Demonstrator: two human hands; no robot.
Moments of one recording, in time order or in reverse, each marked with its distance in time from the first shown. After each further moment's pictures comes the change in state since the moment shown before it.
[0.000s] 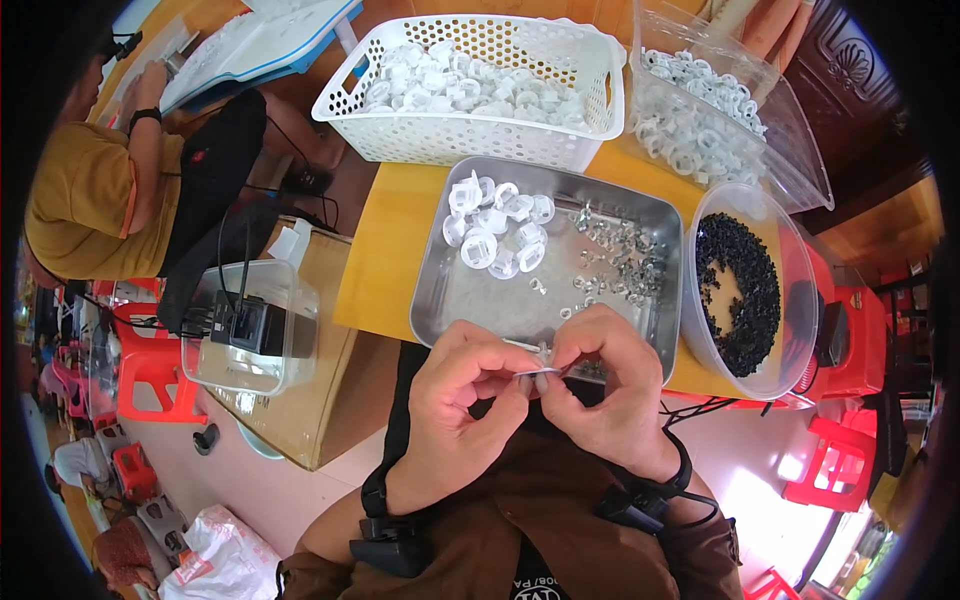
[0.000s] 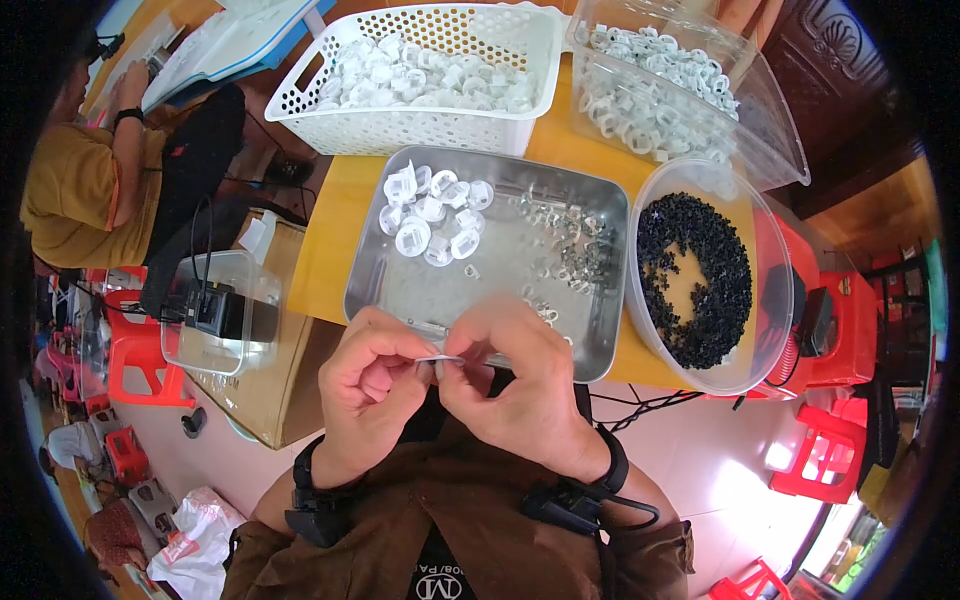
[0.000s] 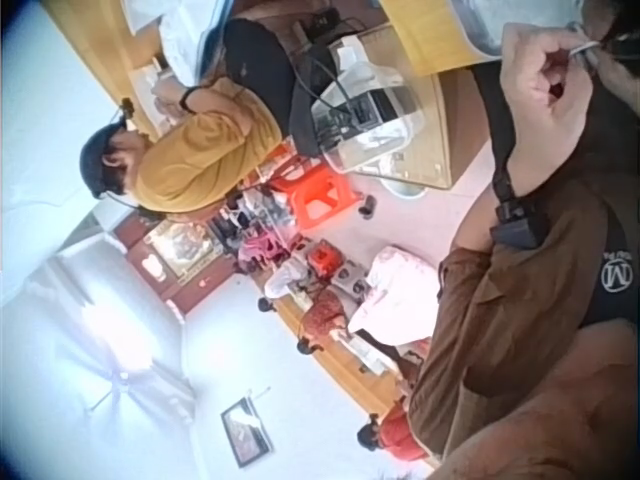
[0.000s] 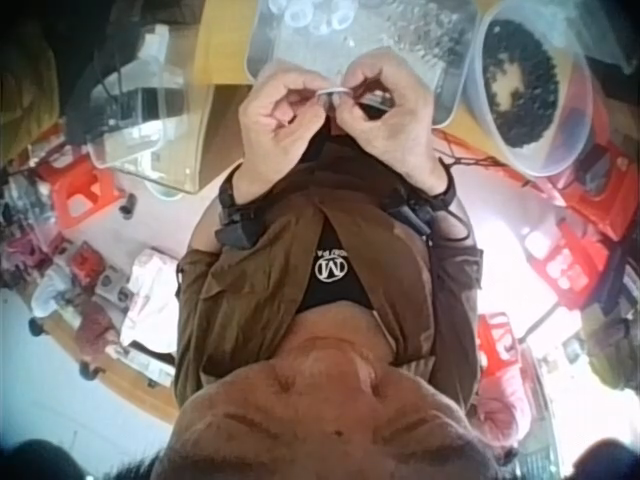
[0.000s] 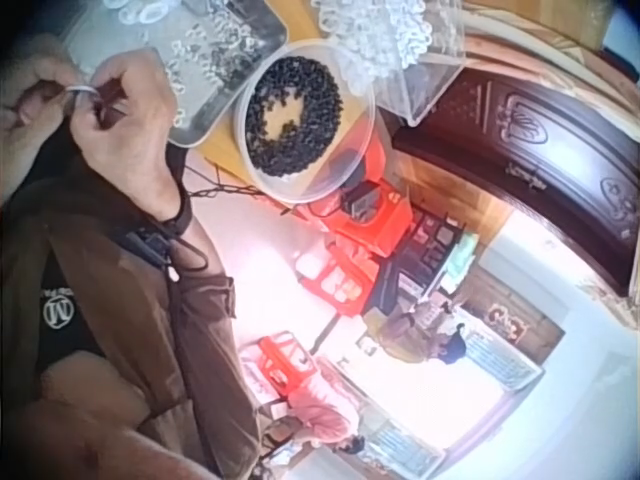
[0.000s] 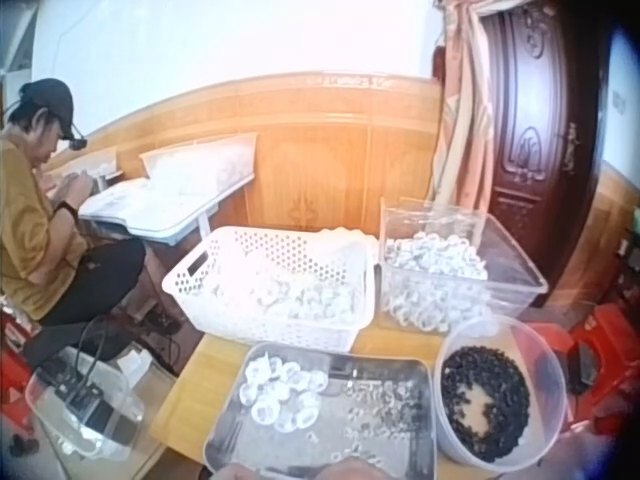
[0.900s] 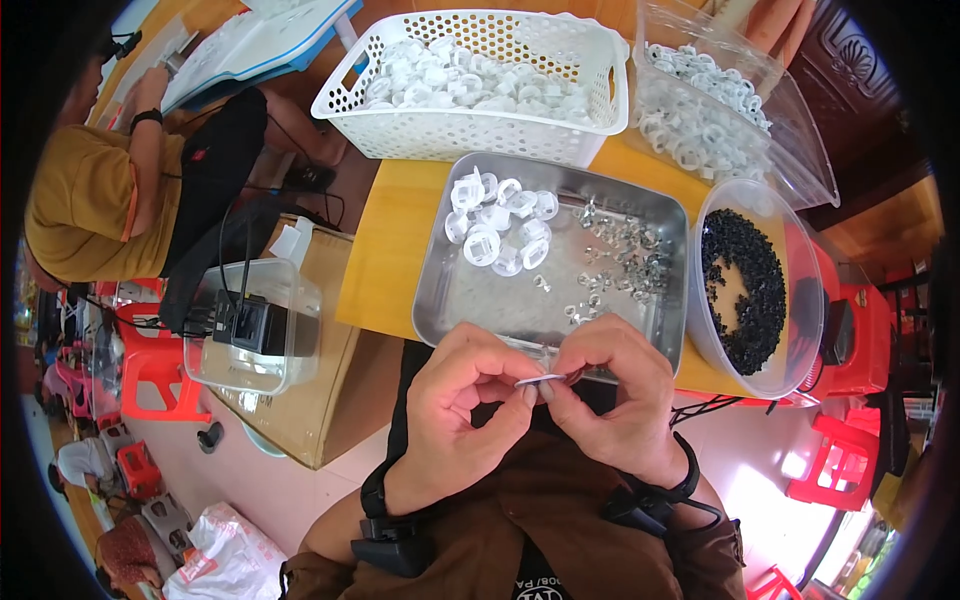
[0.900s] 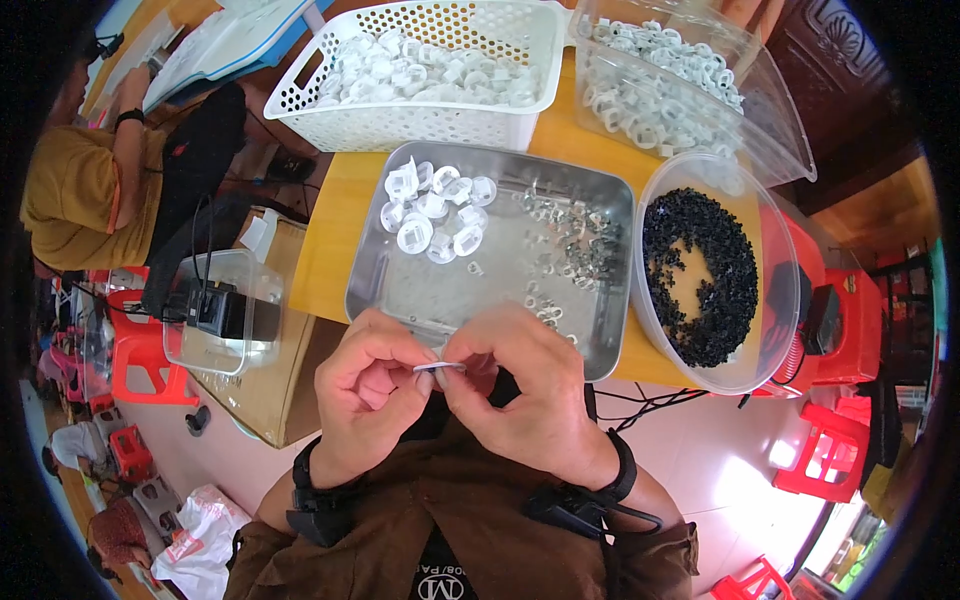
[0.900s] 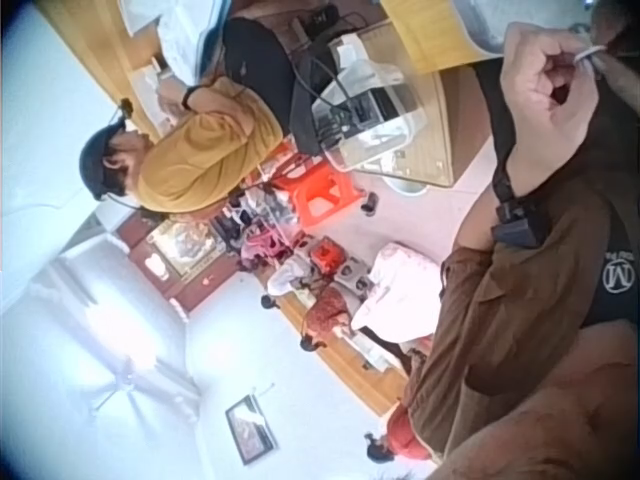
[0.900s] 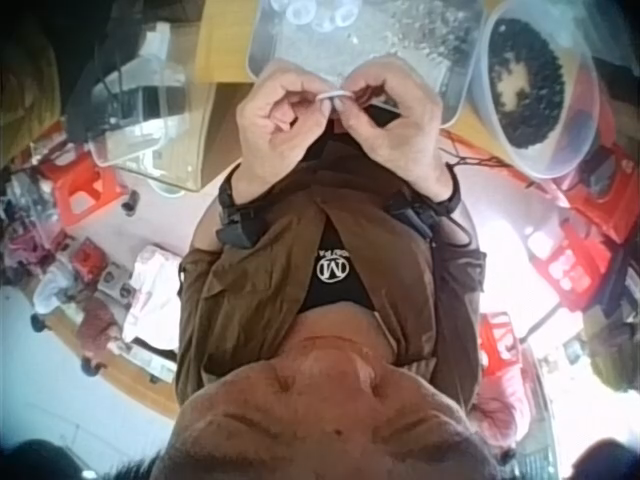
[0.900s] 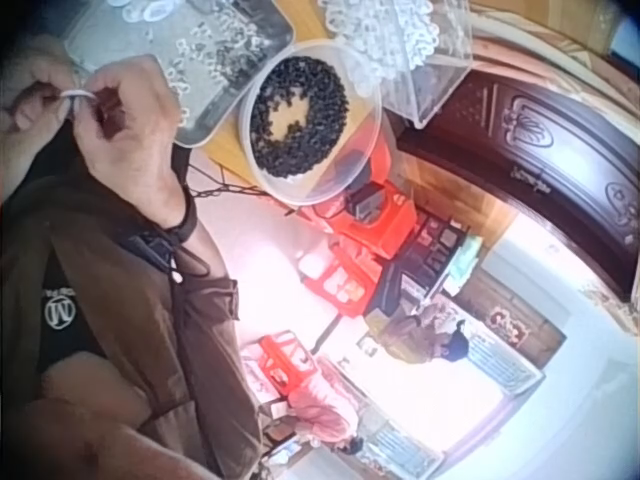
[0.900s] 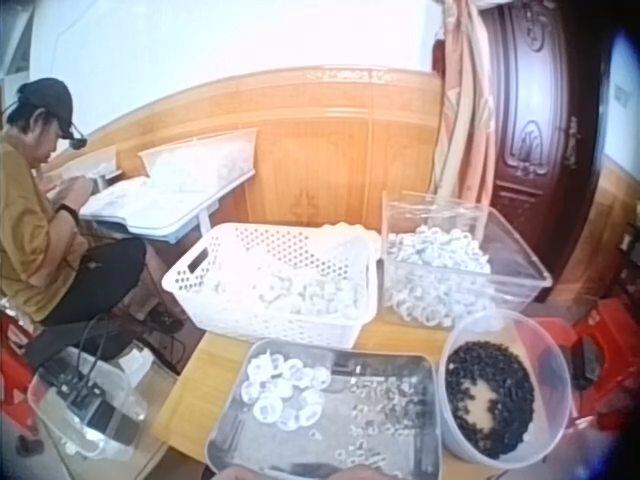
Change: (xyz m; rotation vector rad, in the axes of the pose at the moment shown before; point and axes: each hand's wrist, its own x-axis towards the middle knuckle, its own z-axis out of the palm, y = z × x) left_hand -0.001 0.004 -0.003 -0.044 -0.023 -0.047; right_hand -0.002 -0.008 -0.004 -0.001 -0.005 -0.051
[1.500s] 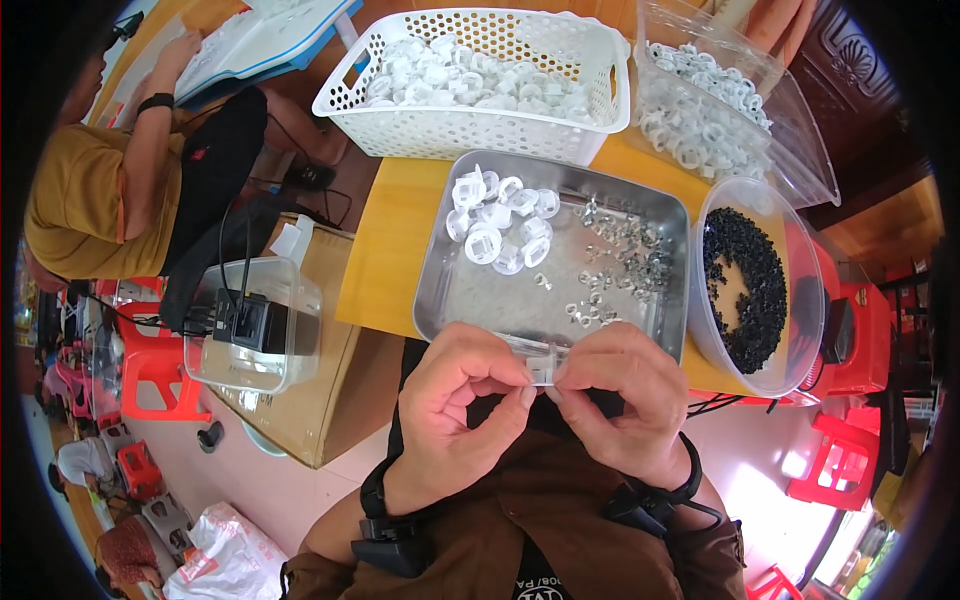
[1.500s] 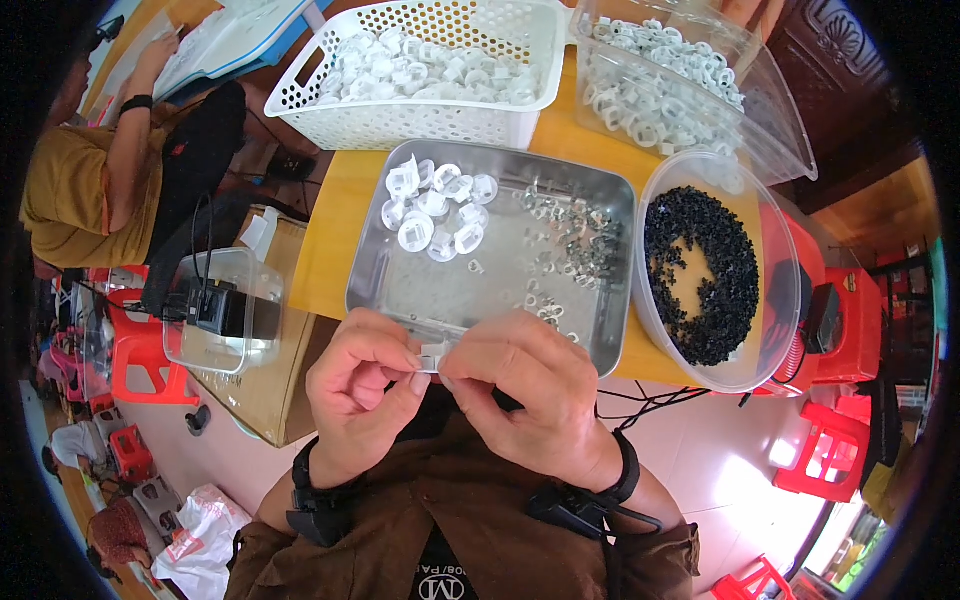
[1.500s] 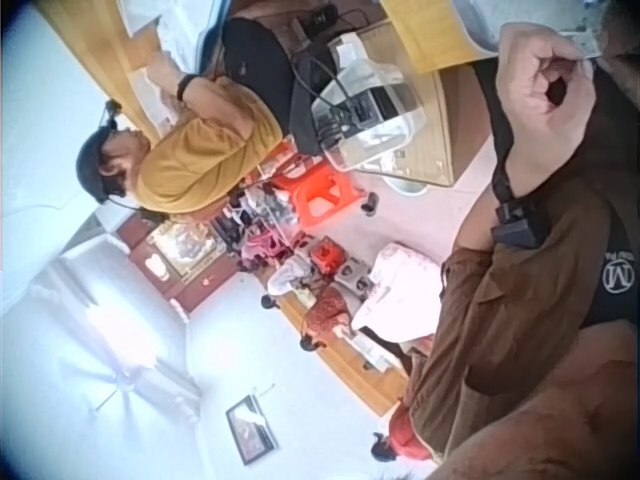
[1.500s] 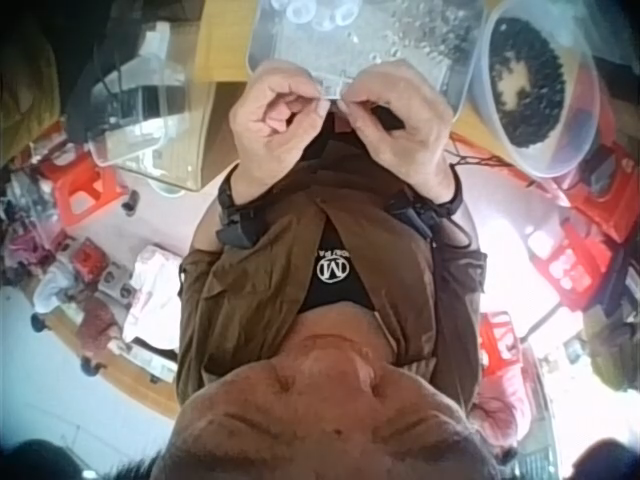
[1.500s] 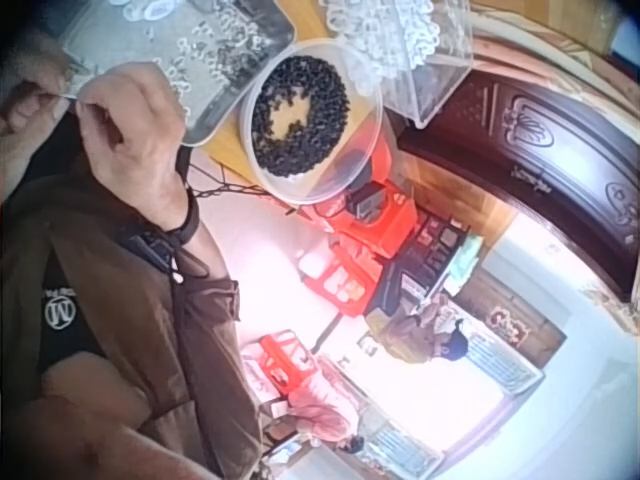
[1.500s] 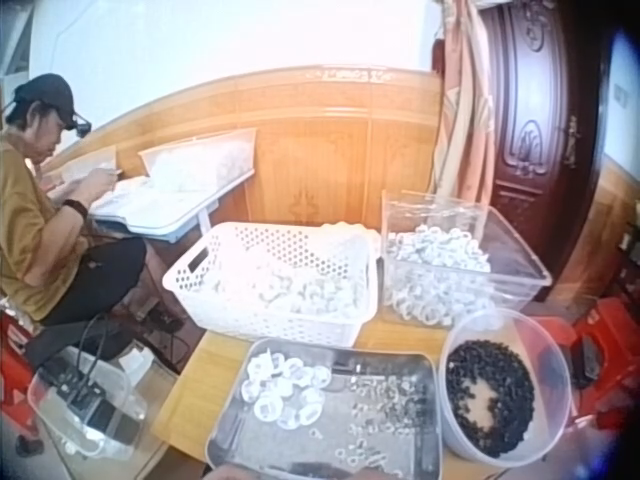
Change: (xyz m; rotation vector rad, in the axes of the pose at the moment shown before) left_hand -0.002 -0.003 -0.006 0.023 0.000 0.120; right_hand -0.003 0.003 -0.002 -0.111 0.048 -0.167
